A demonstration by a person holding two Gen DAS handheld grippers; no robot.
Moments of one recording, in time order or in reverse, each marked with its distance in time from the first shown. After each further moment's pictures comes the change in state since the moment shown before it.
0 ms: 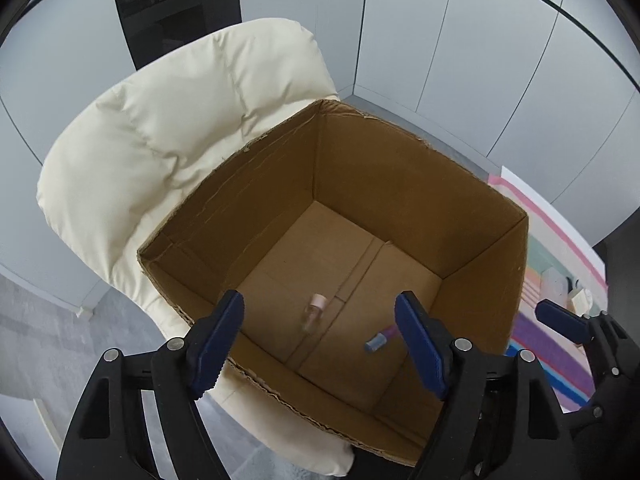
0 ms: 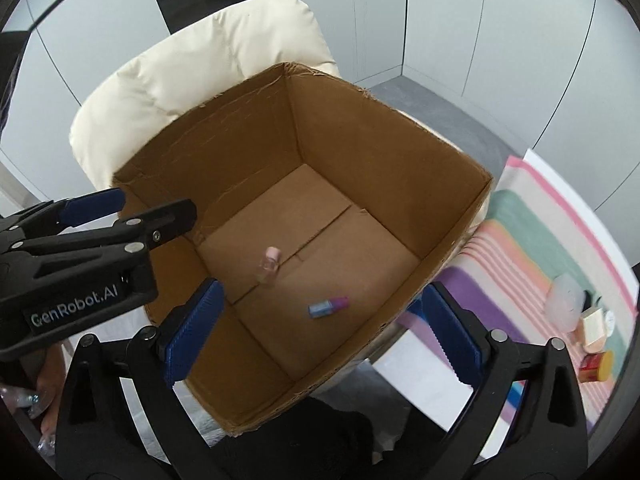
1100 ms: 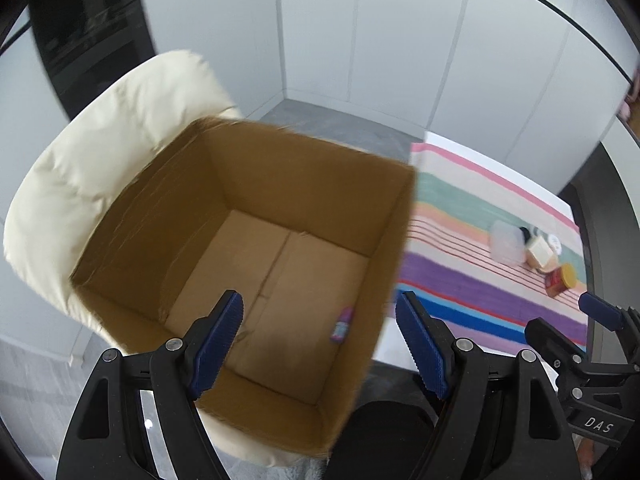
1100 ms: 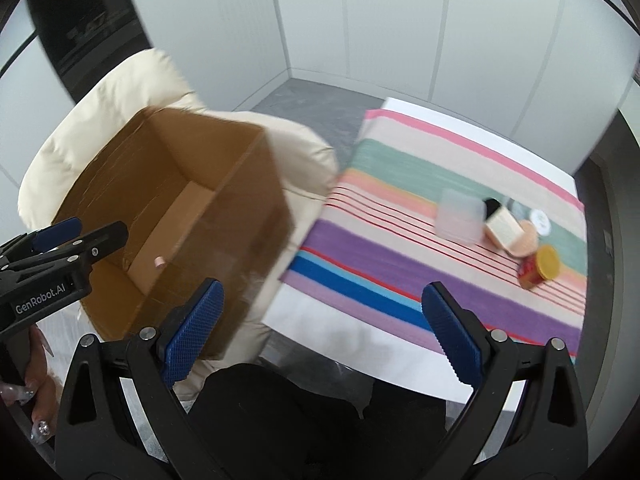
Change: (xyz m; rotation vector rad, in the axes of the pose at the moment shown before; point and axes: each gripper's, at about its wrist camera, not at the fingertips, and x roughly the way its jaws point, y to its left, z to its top) left arm -0.022 -0.120 -0.024 0.221 -0.023 -0.114; right arm -0.082 -0.133 -0.083 0.325 -0.057 -0.213
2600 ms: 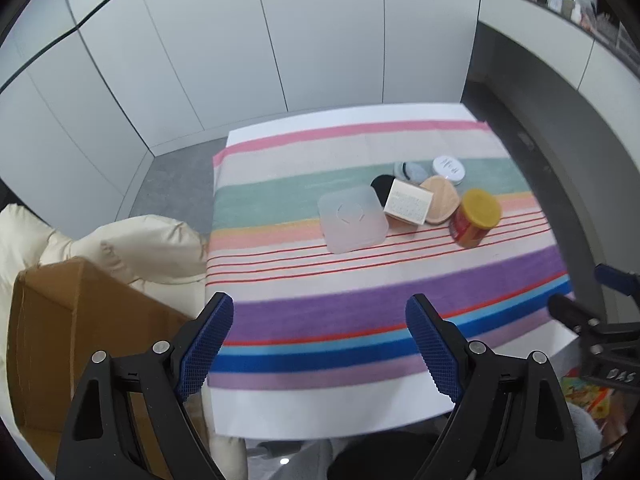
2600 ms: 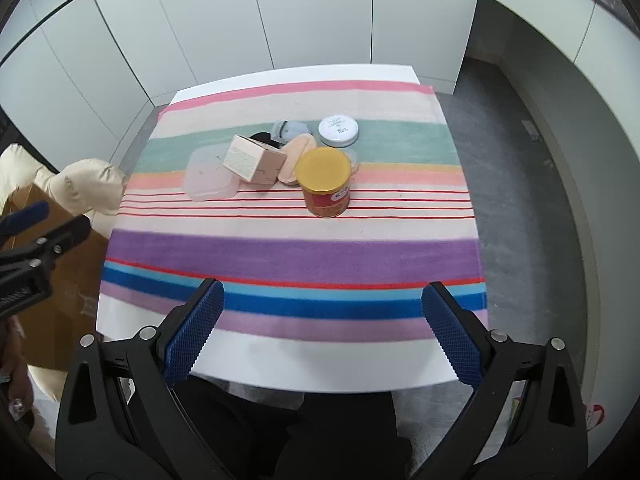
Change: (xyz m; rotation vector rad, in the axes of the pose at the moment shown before) left arm 0.082 -0.282 -0.007 0.490 0.000 -0.132; right arm 0.010 -0.276 -0.094 0.389 0.022 -0.200
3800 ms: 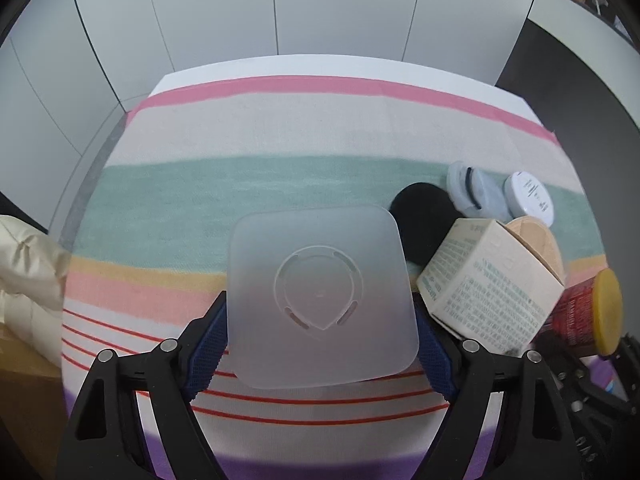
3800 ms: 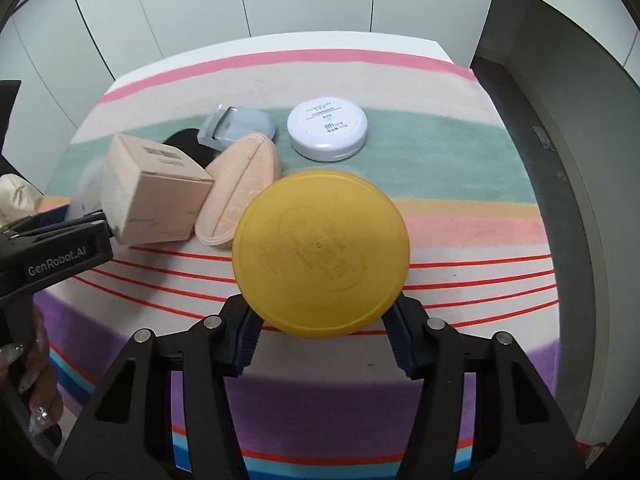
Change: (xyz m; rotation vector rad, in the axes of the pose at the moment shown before) left arm 0.211 -0.024 0.054 -0.159 0.079 -0.071; right arm 0.169 -0.004 0.055 -0.016 0.005 -0.060
